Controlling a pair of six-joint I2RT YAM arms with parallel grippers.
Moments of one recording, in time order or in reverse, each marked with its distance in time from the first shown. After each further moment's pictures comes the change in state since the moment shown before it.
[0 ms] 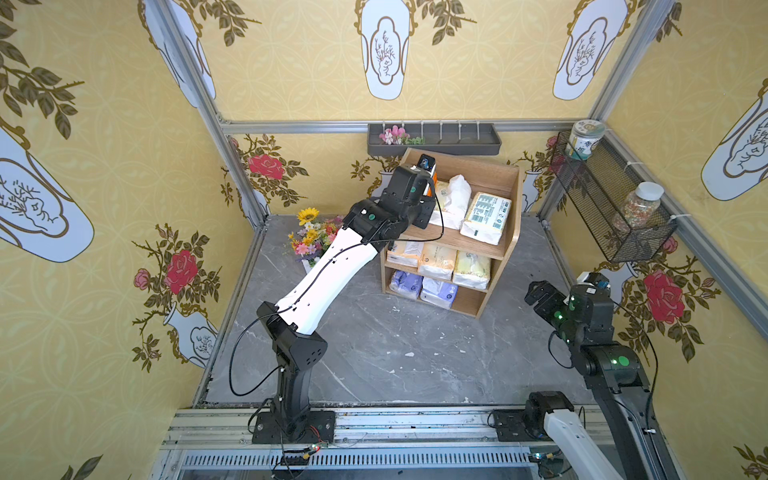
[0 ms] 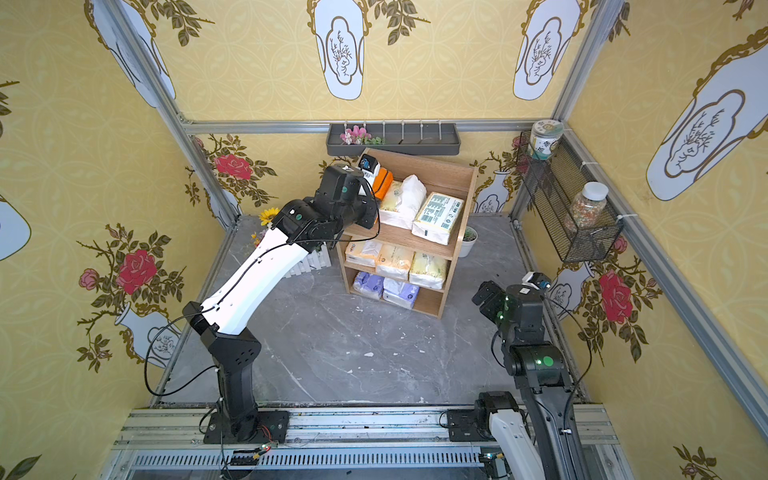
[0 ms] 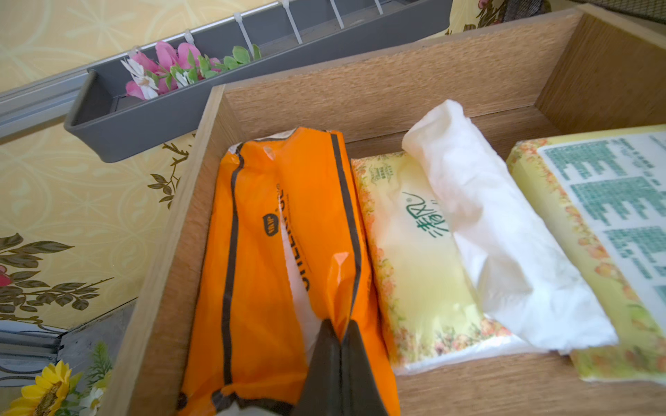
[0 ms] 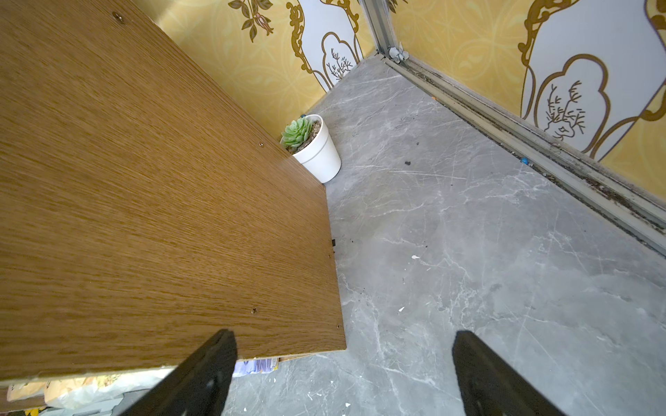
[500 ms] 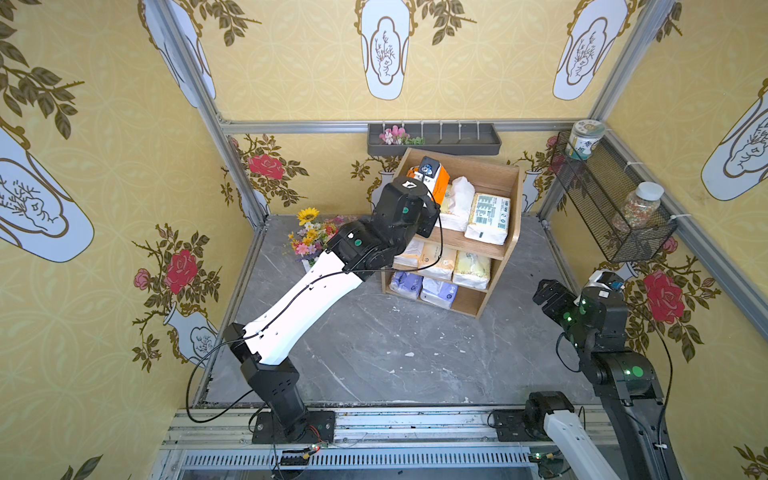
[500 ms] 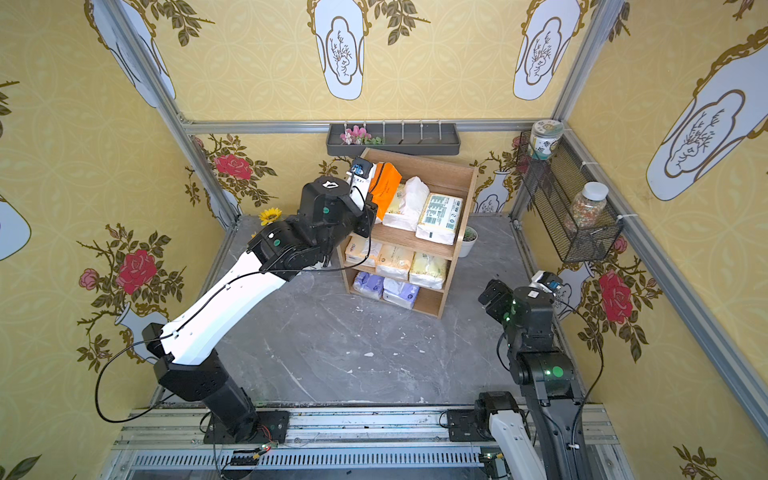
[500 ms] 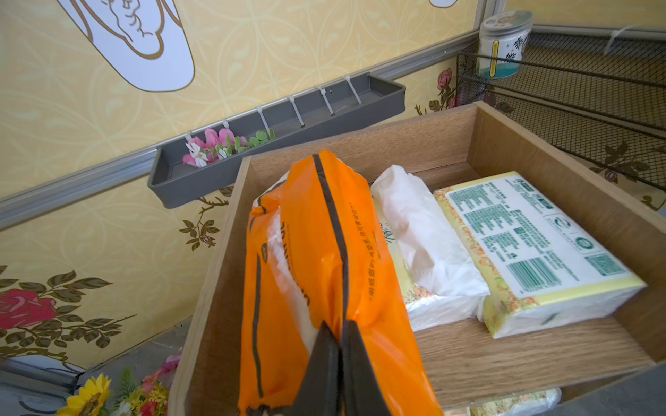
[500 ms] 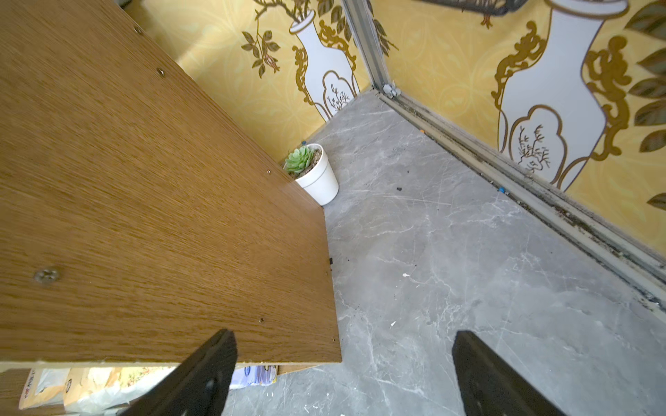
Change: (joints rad) left arm -0.127 -0.249 -0.274 0.238 -0.145 0.078; right arm 0.000 -0.035 0.086 -0.055 0.068 -0.042
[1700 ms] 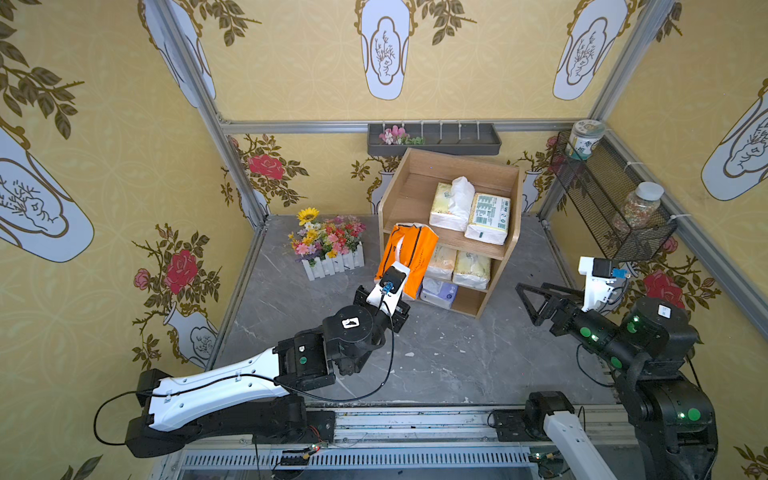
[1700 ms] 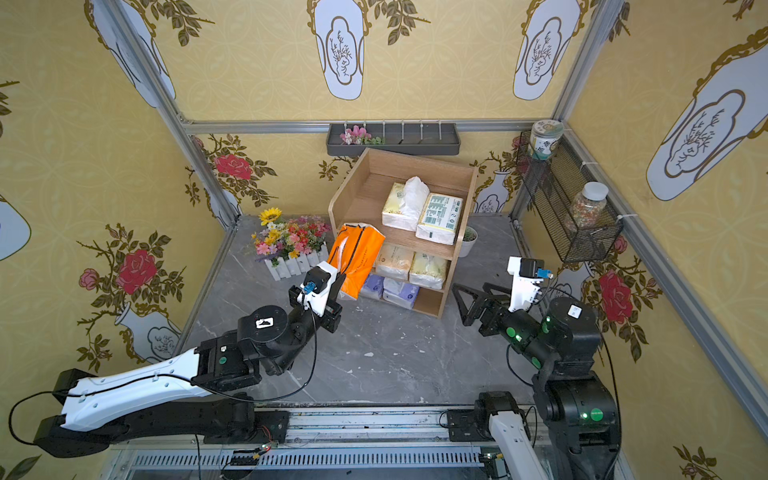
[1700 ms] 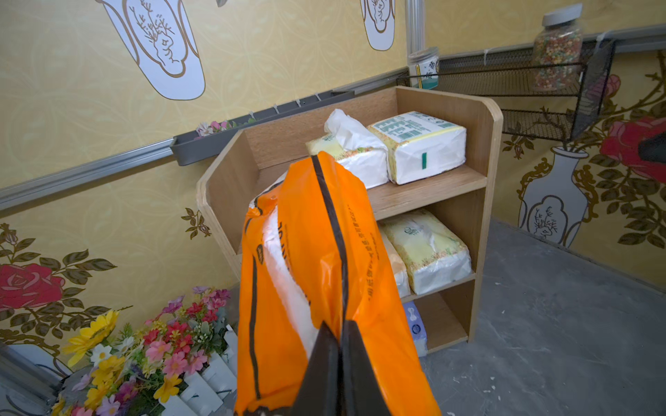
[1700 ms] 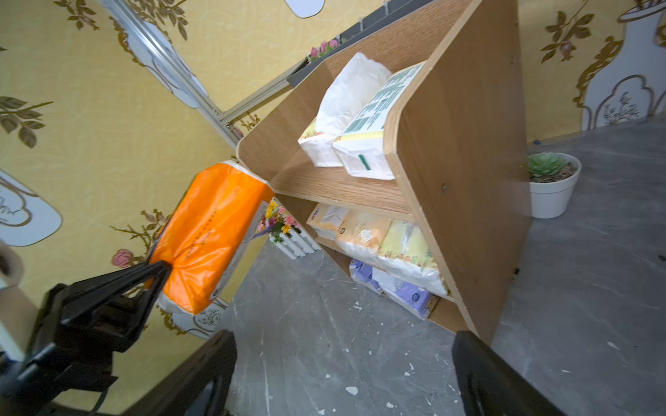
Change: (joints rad) left arm -0.425 -0.687 -1.047 0.526 -0.312 0.087; right arm 0.000 -0.032 0.259 -0.051 -0.752 -0.203
